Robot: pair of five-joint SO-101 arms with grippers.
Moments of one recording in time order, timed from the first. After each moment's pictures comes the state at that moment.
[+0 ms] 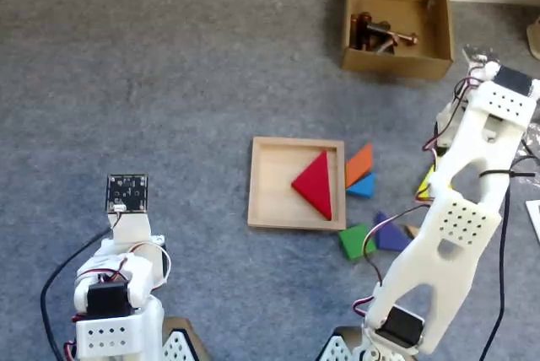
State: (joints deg) left arm -10.8 -103.1 96.0 75.4 2.1; right arm 22.4 49.8 -56.8 100.1 23.5
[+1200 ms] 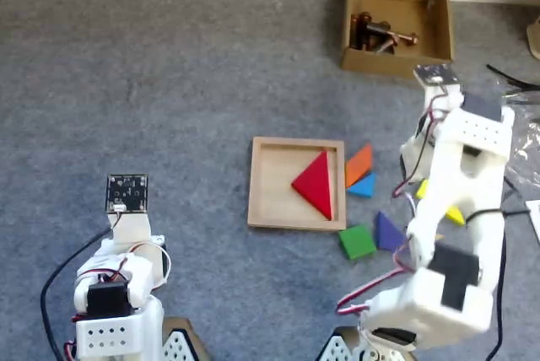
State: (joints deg) left arm -10.8 -103.1 96.0 75.4 2.1; right arm 15.1 -0.4 10.3 78.3 29.4
